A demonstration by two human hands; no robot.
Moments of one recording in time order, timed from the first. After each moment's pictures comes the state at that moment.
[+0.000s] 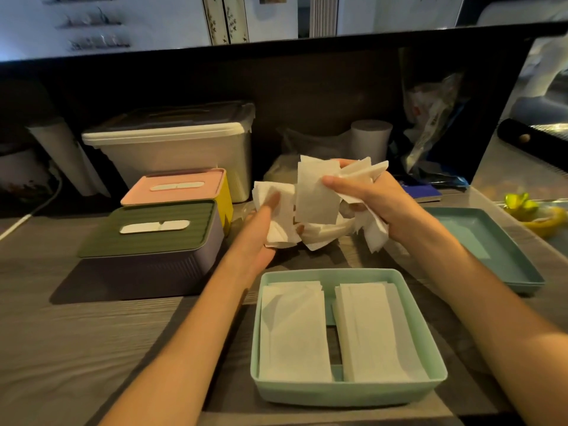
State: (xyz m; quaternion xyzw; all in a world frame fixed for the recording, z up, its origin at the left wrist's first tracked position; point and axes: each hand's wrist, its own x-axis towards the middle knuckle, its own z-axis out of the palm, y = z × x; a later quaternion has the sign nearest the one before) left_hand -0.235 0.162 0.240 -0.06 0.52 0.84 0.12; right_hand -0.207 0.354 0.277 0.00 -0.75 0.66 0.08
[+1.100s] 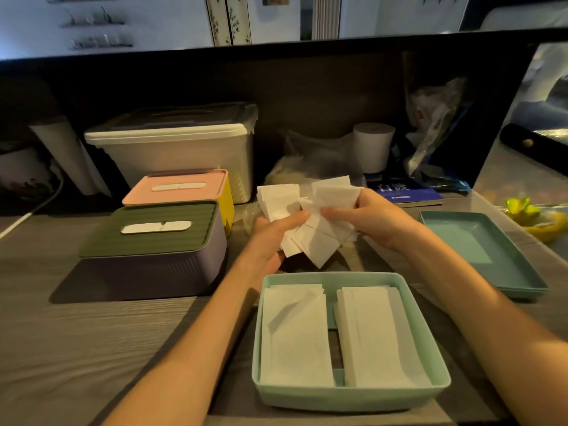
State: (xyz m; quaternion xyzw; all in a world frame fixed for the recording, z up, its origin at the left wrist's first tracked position) left_hand -0.238 0.169 0.221 0.00 0.57 0.81 0.11; right_hand -0.210 0.348 0.260 -0.03 -0.82 0.56 0.00
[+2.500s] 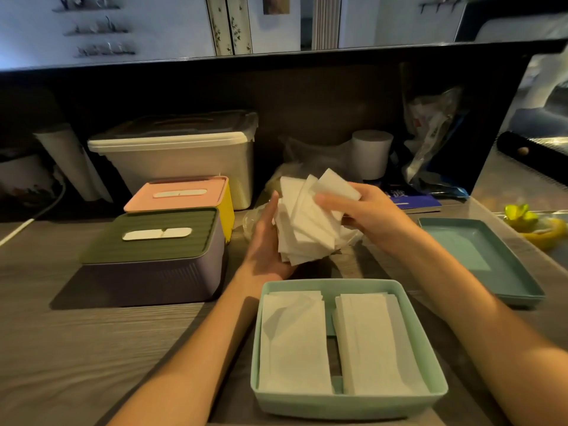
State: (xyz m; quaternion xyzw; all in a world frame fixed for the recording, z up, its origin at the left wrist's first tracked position) left_hand -0.230 0.168 0.227 0.05 0.41 0.88 0.24; right_hand -0.212 0.348 0.266 0.03 -0.75 0.65 0.04
